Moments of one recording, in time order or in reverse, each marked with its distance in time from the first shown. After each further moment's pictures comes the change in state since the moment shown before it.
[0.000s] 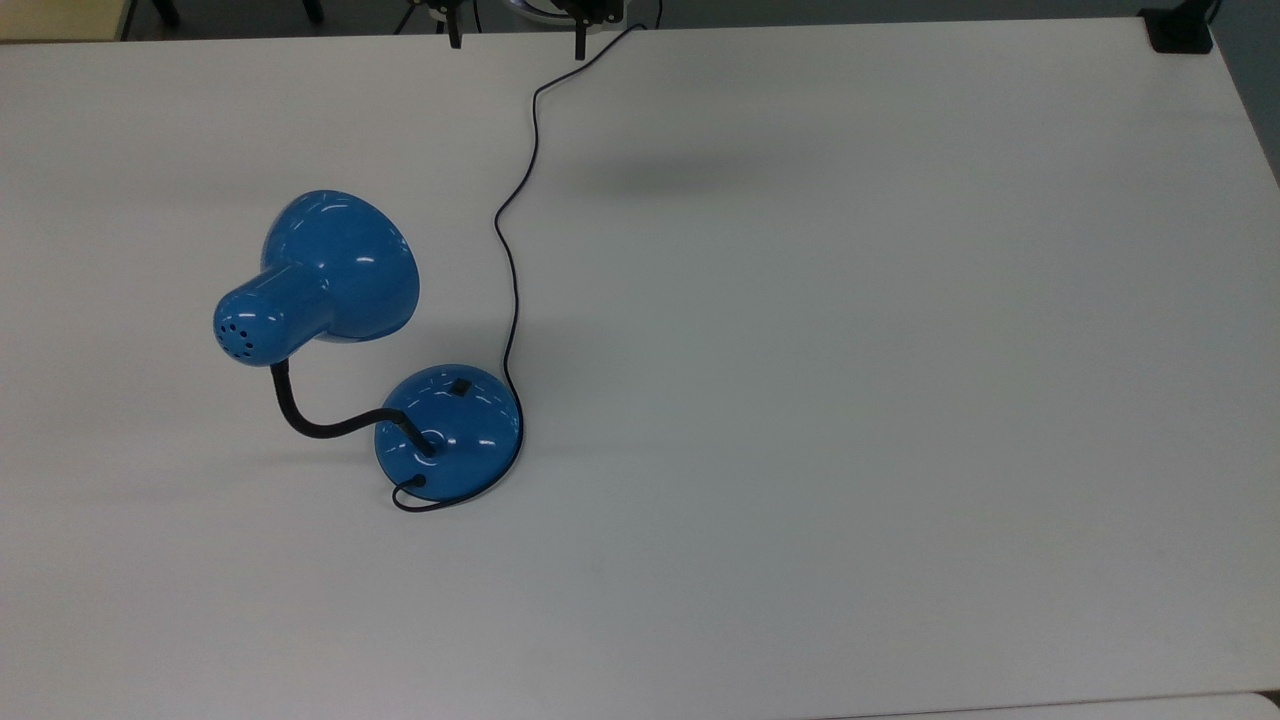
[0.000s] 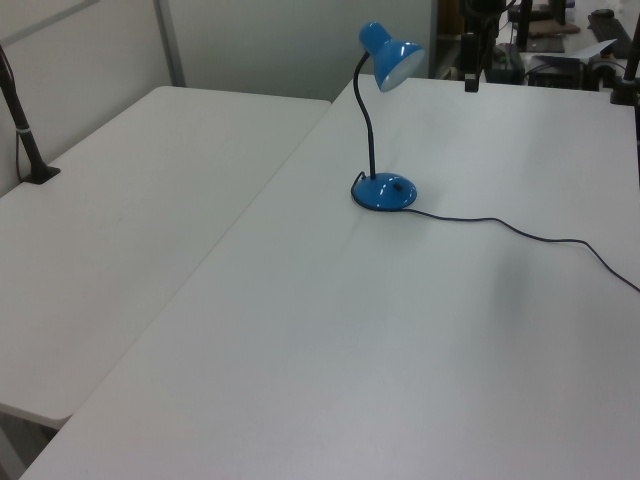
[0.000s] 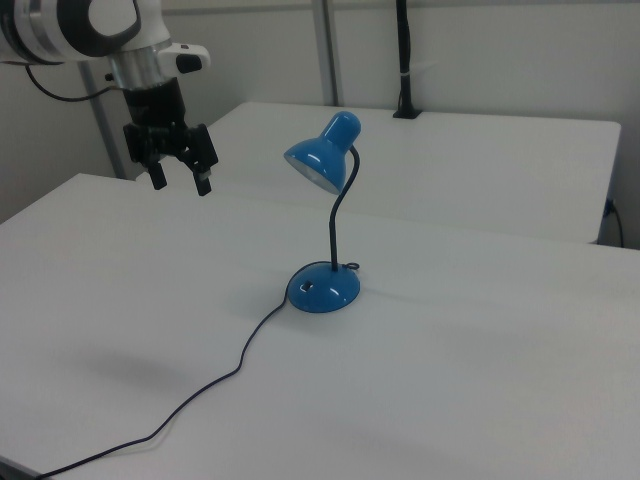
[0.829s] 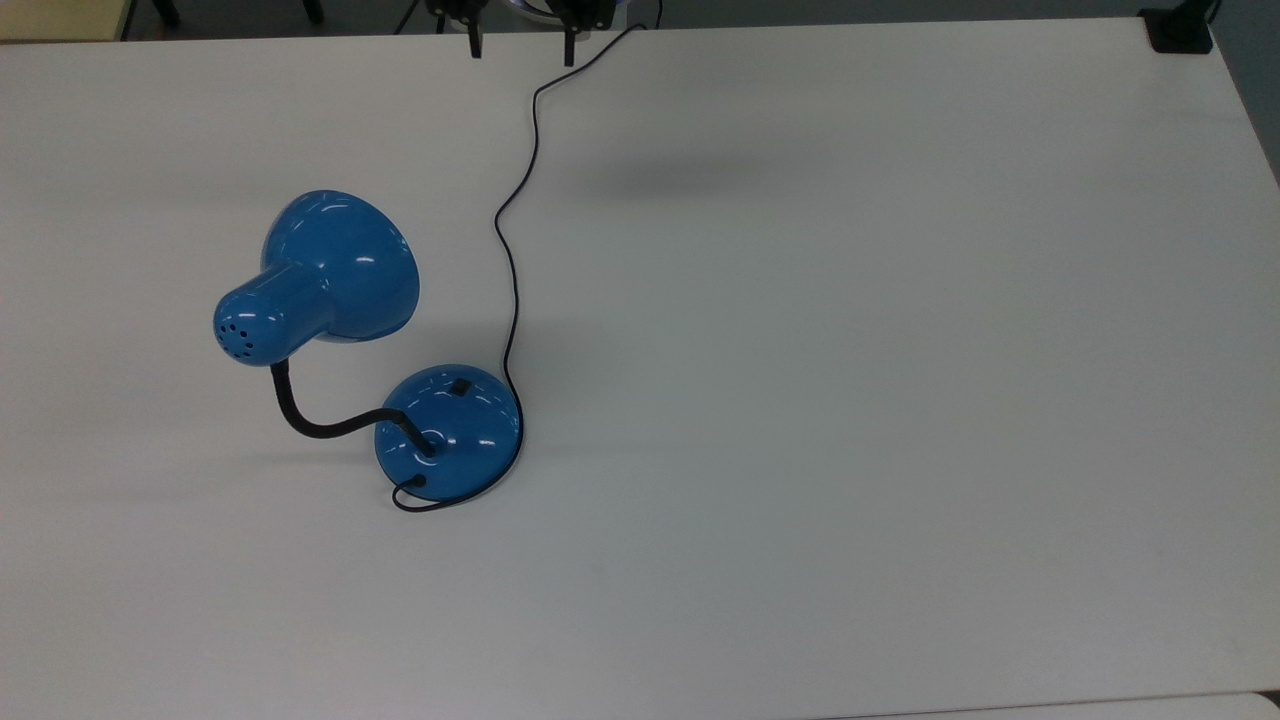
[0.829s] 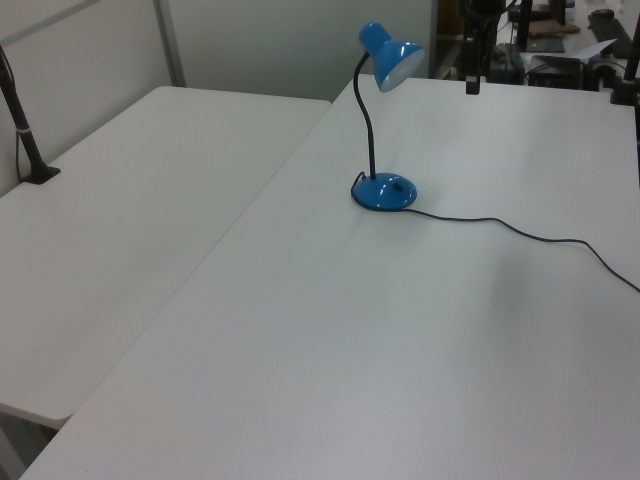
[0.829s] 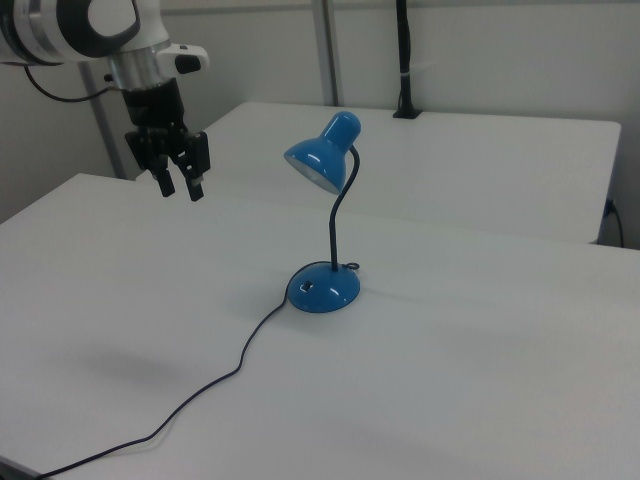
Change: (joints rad) arm 0.005 0.002 0.000 0.000 0.000 0.000 -0.001
